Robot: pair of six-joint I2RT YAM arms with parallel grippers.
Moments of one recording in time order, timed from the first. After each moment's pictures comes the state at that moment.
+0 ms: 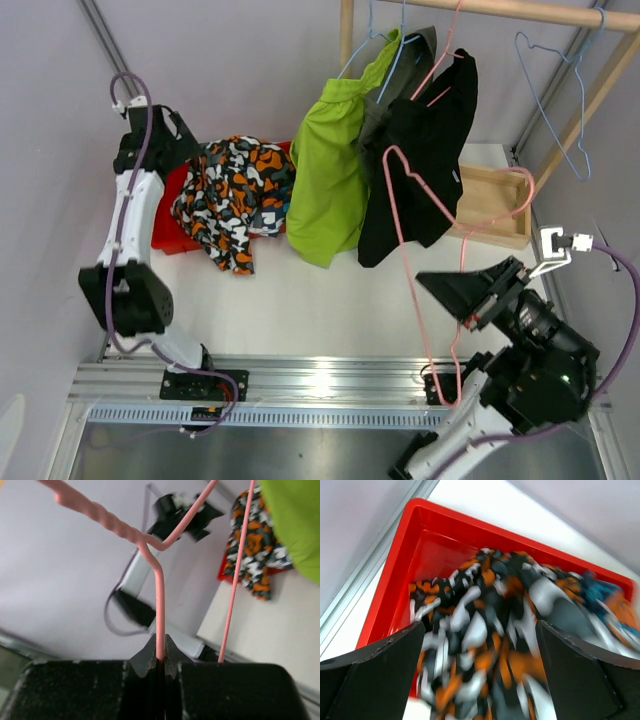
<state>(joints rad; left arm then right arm) 0.12 1.71 1.70 -0.61 -0.21 -0.40 -0.71 0.39 1.24 0.16 -1.51 1.98</state>
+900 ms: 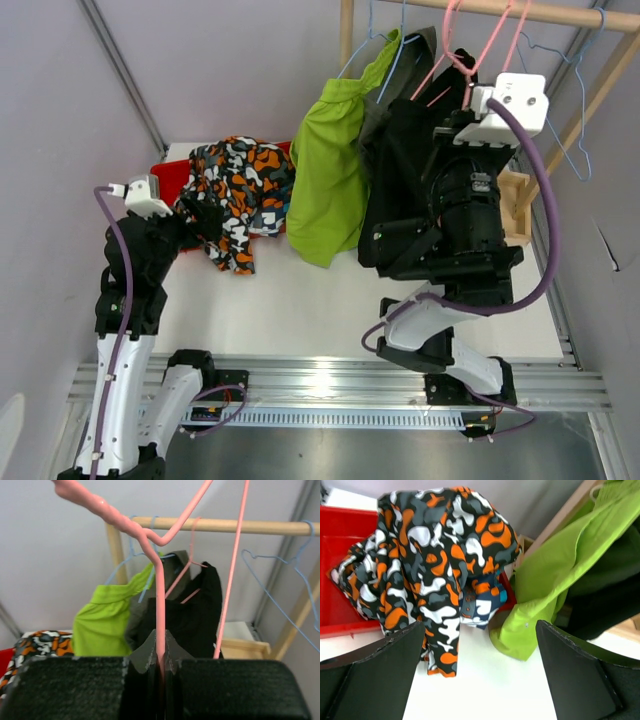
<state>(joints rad) -0.03 0.67 0.99 -0.48 0.10 -0.36 -1.67 0.83 2.12 0.71 -1.43 2.04</state>
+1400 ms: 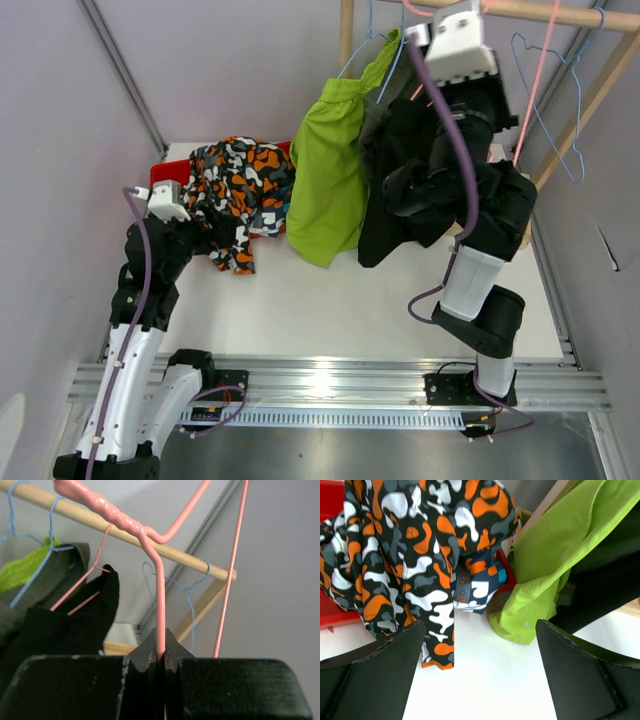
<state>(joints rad) -0.08 0.68 0.85 -0.40 0.13 -0.35 -2.05 1.22 2.84 0.88 -1.36 2.05</state>
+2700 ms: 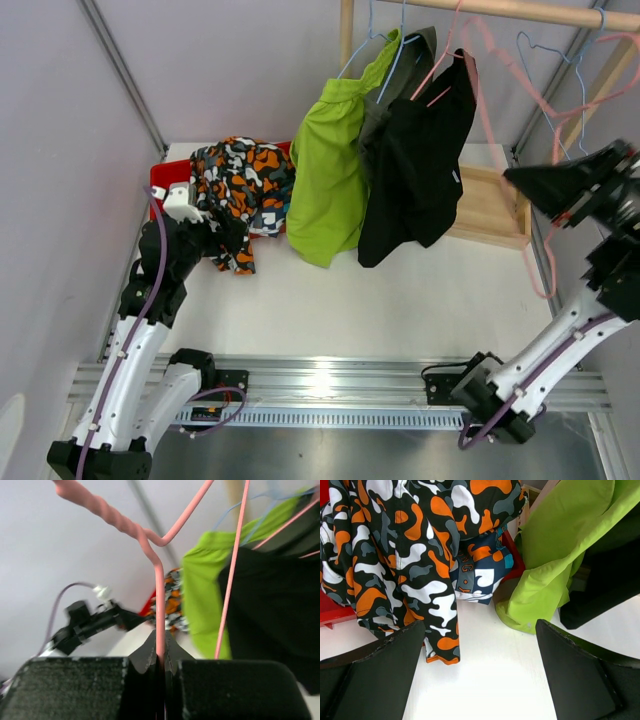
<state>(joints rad) -0.15 0.72 0.80 -0.38 0.08 -0.30 -0.85 1.06 1.66 1.02 -1.50 2.05</state>
